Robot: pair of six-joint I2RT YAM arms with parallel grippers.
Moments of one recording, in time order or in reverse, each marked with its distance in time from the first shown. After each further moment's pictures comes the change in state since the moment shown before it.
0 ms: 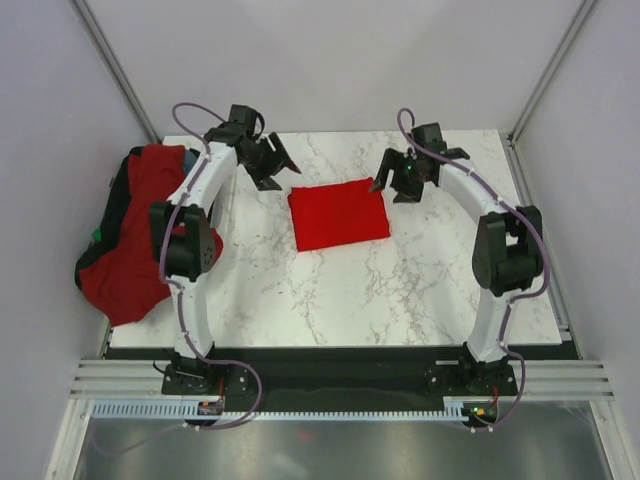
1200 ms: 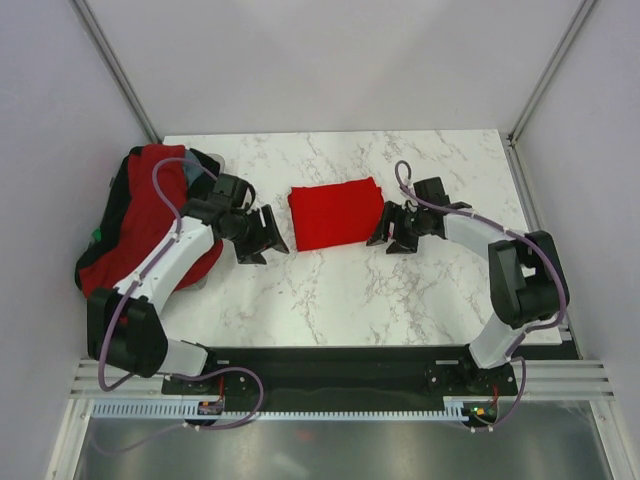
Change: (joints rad) left arm -0.109 -0.779 -0.900 0.006 -0.044 0.117; right arm 0.034 -0.313 -0.737 0.328 -0.216 0.029
